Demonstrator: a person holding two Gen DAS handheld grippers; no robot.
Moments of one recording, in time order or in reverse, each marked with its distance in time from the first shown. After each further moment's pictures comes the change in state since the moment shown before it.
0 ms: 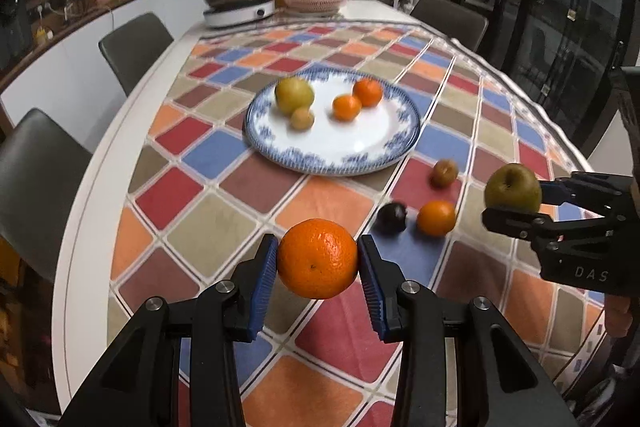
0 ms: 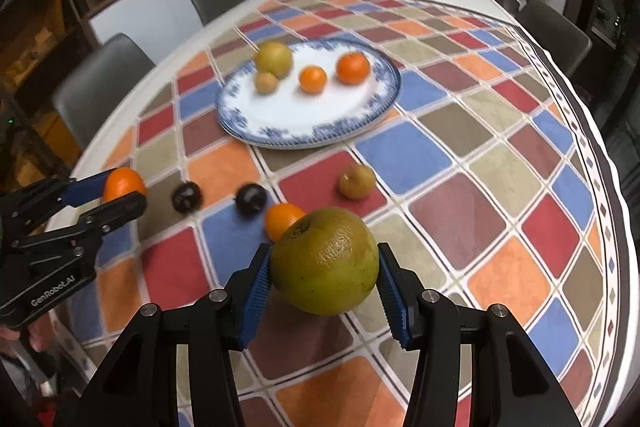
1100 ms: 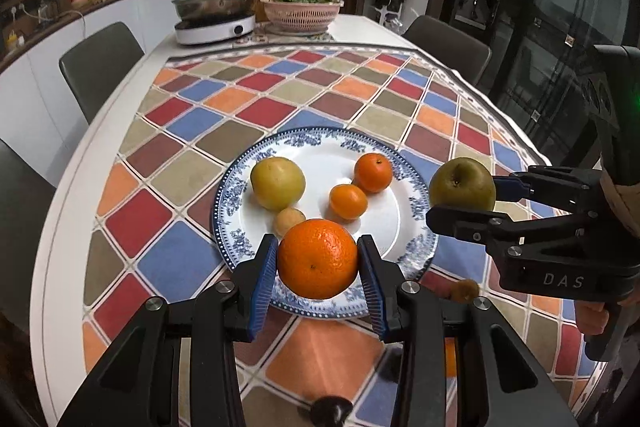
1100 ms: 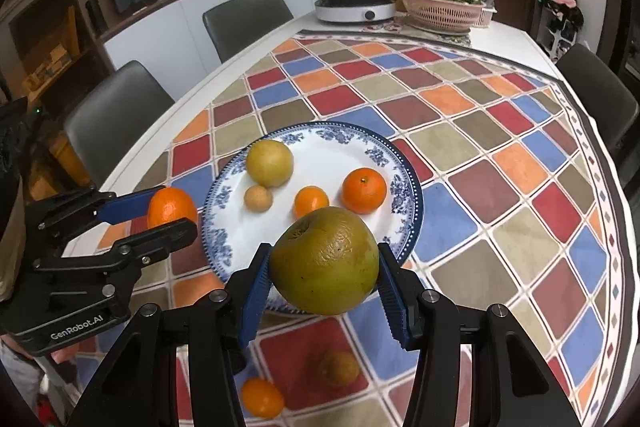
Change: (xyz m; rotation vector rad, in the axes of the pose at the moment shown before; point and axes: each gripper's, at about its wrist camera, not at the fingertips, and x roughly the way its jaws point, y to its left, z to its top) left arm 0.082 0.019 0.098 -0.022 -0.010 -0.098; right arm 0.051 -0.021 0.122 -0.068 -0.062 0.091
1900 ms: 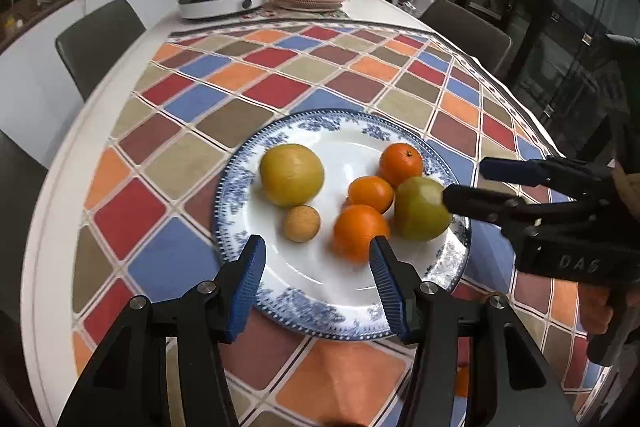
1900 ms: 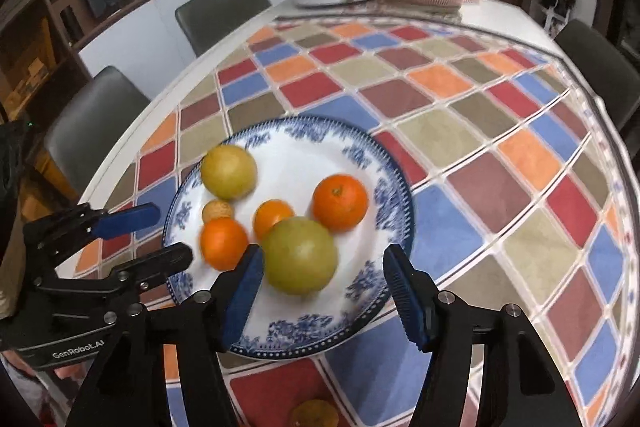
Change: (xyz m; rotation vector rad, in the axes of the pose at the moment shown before) left arm 0.027 0.013 0.006 -0.033 0.063 0.022; right arm 0.035 -0.020 0.015 0.055 0.030 -0.025
